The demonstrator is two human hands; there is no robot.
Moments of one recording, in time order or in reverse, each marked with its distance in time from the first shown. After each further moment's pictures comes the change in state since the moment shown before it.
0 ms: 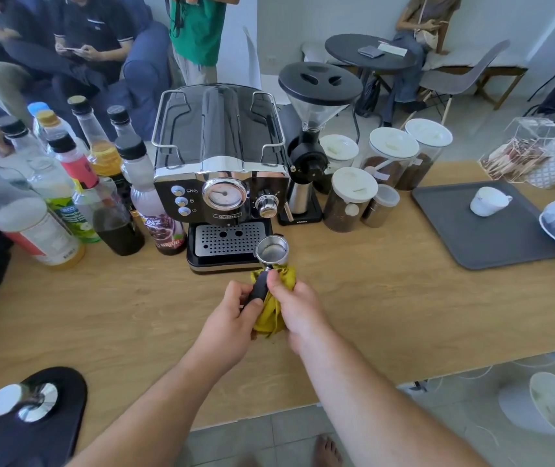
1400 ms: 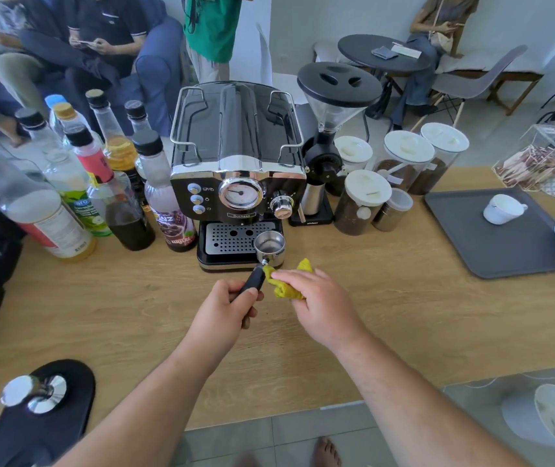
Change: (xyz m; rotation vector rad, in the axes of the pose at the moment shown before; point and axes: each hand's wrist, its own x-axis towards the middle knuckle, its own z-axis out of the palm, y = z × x) left_hand 0.016 -0.008 -0.021 -0.226 0.100 -0.125; right_hand -0.001 -0.020 -0.037 -1.166 -0.089 -0.873
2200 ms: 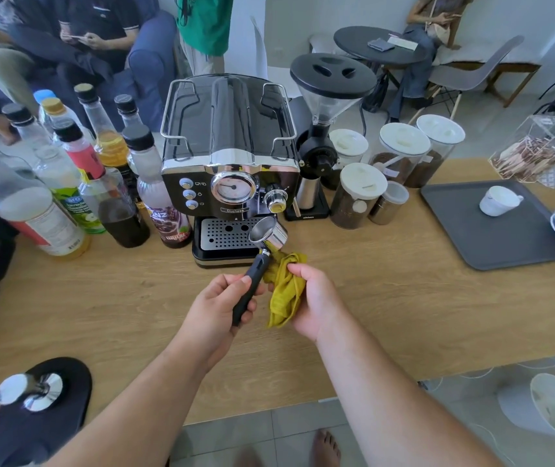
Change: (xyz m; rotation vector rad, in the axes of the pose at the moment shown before) left_hand -0.007 0.009 0.006 -0.461 -0.115 -0.114; right_hand 0.023 -0.007 0.022 1.553 0.017 1.099
